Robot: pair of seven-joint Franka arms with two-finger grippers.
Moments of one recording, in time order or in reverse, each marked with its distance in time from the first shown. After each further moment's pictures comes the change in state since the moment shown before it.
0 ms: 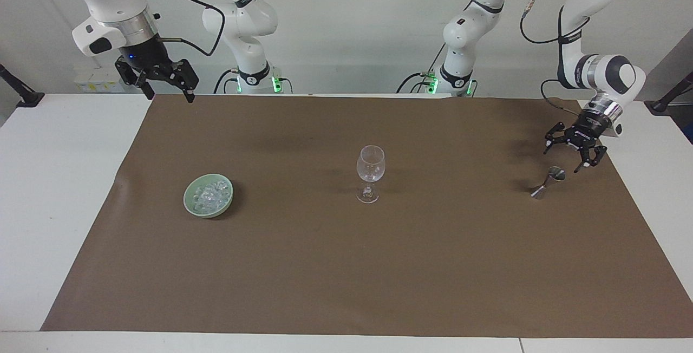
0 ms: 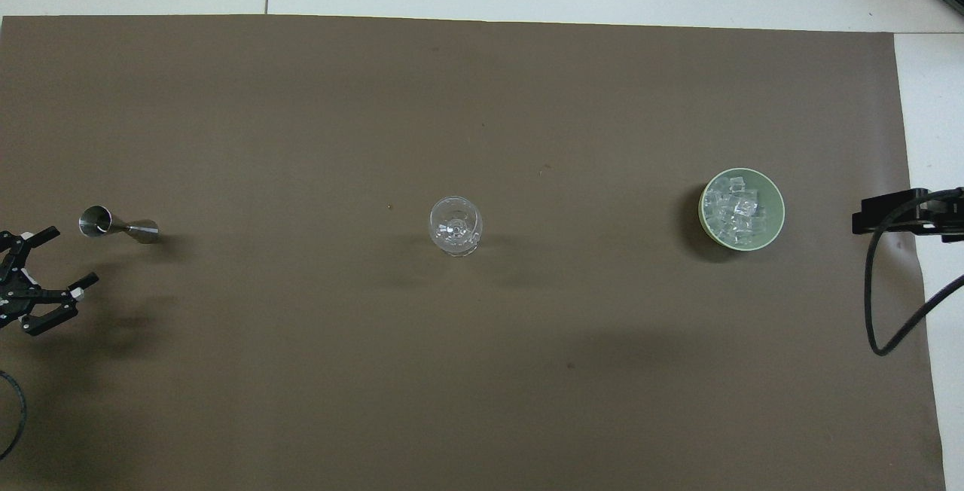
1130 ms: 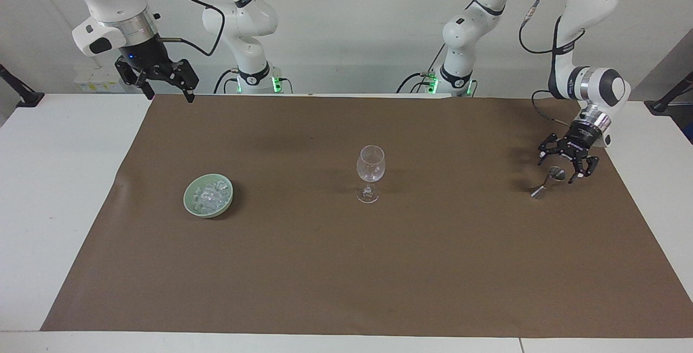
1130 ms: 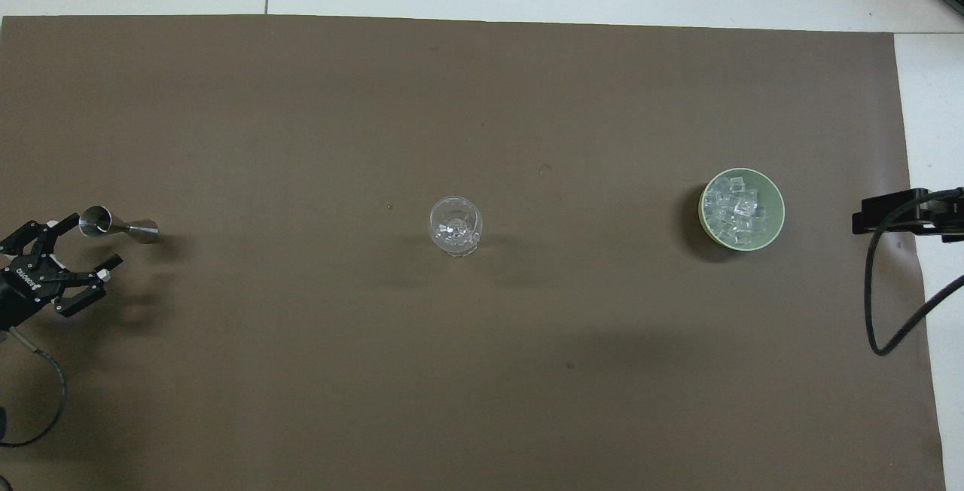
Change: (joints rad) left arm -0.047 0.079 -0.004 0.001 -0.161 0.035 0.051; right arm 0.000 0.000 0.000 0.000 0.000 0.000 0.000
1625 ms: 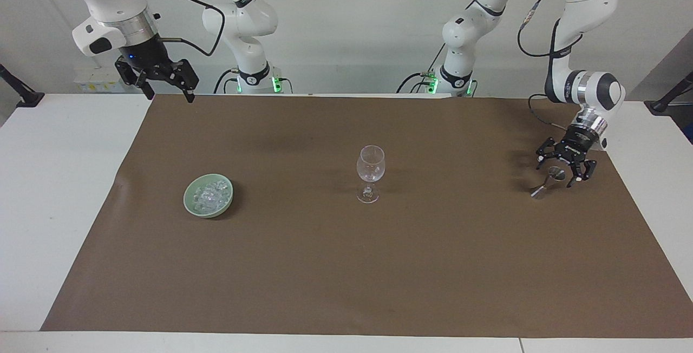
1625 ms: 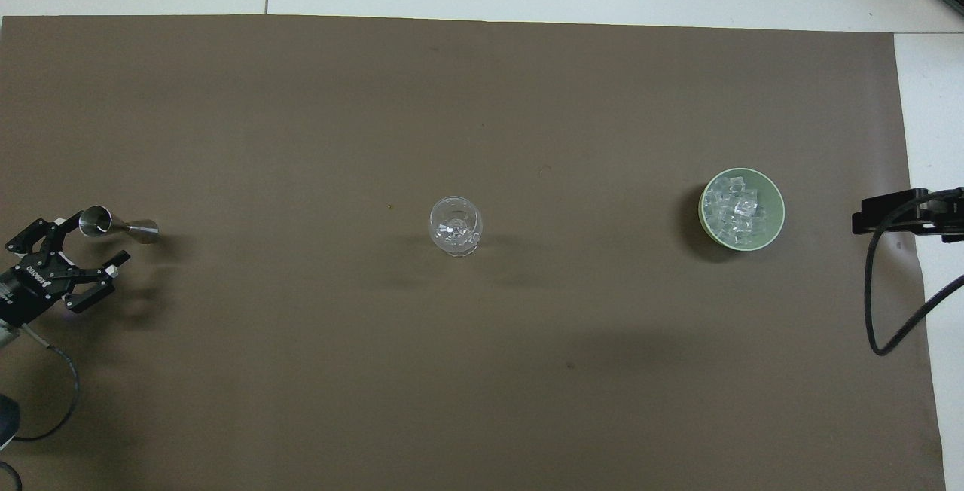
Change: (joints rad) left arm -0.009 0.034 0.000 0.000 -0.047 0.003 0.044; right arm 0.000 0.000 0.000 0.000 0.000 0.000 0.000
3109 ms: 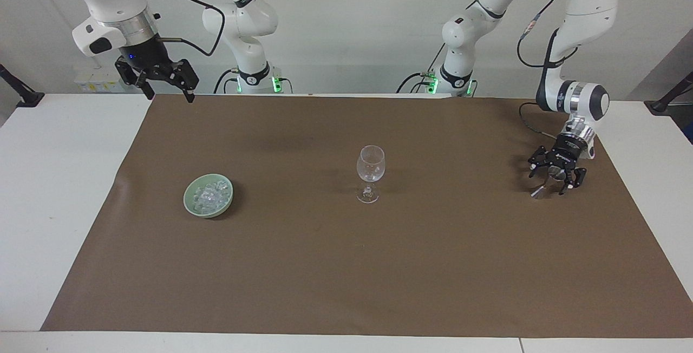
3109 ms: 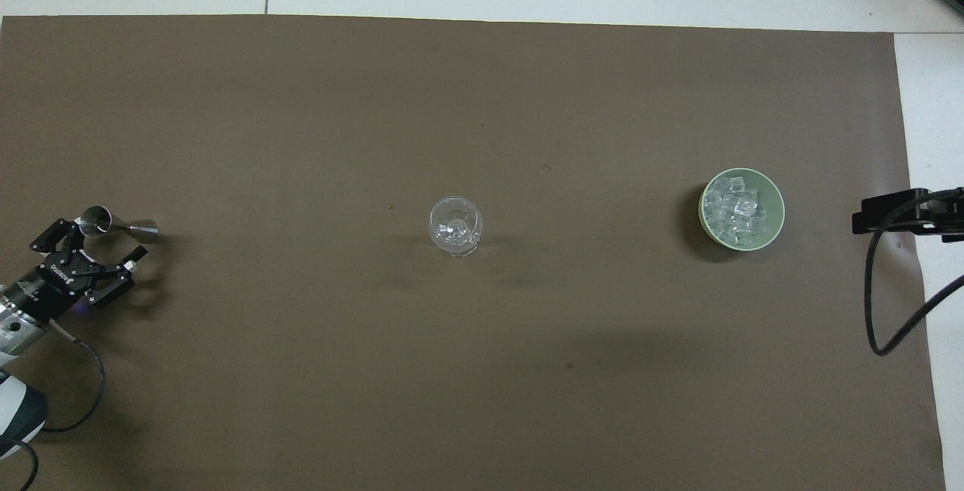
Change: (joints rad) left arm -0.014 0.068 -0.002 -0.002 -0.103 -0.037 0.065; right arm 0.000 0.000 0.000 0.000 0.000 0.000 0.000
